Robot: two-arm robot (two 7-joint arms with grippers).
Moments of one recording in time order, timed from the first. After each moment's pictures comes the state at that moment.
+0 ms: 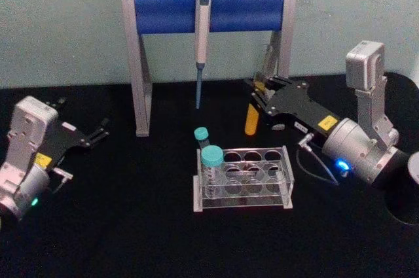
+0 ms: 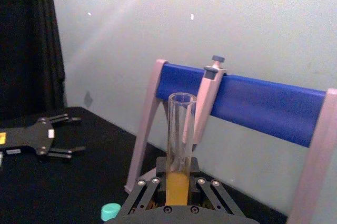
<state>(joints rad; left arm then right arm) -0.20 0.60 0.45 -1.41 -0.25 -0.12 0.03 0.26 0.39 -0.36 -1.51 0.41 -0.05 0.44</state>
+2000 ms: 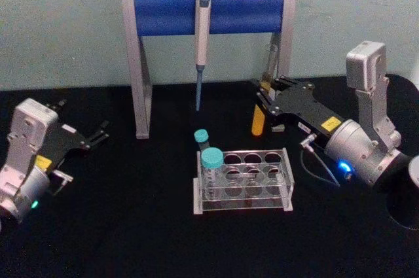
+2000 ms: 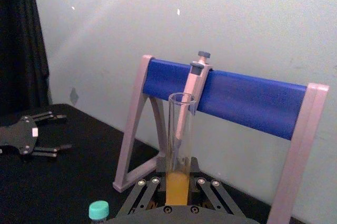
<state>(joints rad) -0.20 0.60 0.45 -1.41 -0.25 -0.12 0.03 0.24 0.39 -0.35 -1.54 0.39 -0.02 0.38</state>
